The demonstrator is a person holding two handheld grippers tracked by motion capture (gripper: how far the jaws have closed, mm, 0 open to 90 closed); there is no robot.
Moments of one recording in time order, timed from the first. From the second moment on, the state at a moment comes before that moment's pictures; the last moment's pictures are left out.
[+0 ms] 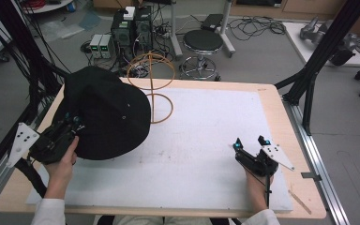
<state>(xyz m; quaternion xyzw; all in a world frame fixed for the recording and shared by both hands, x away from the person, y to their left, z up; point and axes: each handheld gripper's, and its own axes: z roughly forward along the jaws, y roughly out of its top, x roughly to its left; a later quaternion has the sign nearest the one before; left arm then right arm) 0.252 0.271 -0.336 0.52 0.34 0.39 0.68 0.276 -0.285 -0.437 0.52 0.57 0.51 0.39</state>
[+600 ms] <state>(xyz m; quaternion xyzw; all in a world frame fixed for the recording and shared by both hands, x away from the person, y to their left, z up) 0.267 0.259 -0.297 0.50 0.31 0.40 0.71 0.275 -0.284 -0.437 0.52 0.57 0.51 0.38</state>
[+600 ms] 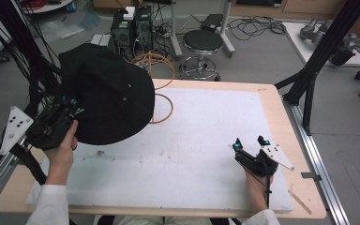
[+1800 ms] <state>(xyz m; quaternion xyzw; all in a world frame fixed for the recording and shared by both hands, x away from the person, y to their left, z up) 0.343 0.213 -0.248 0.47 0.30 0.41 0.72 0.274 -0.283 -0.436 0.51 0.57 0.52 0.38</state>
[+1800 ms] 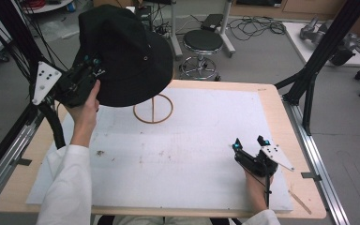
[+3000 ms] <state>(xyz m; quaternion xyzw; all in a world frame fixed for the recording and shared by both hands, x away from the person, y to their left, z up) 0.419 0.149 -0.258 0.54 0.34 0.39 0.67 0.272 -0.283 -0.436 0.51 0.57 0.52 0.38</state>
